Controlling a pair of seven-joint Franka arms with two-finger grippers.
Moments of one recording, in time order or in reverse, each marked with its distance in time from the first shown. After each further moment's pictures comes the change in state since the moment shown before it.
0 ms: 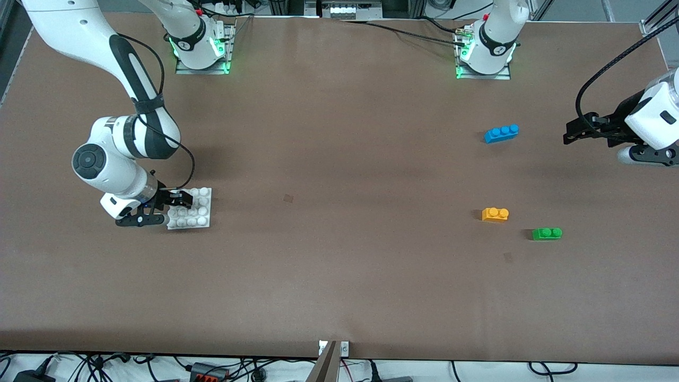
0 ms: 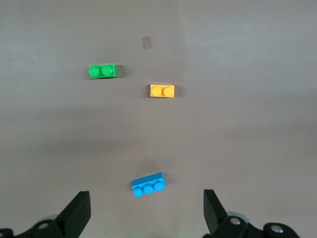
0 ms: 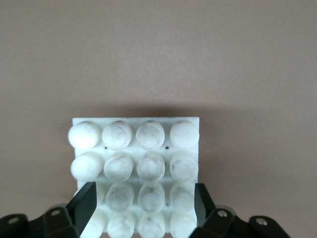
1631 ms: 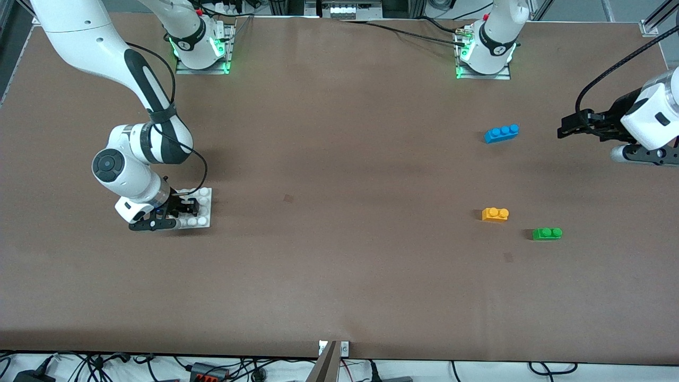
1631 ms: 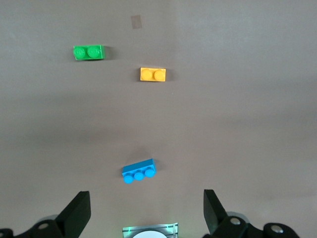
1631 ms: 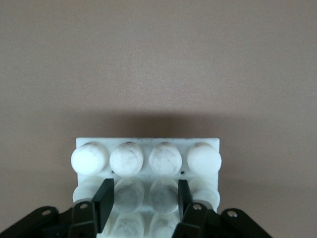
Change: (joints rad) left arm 0.005 0.023 0.002 0.000 -0.040 -0.060 0.000; right arm 0.028 0.057 -0.003 0.015 0.001 0.086 0.007
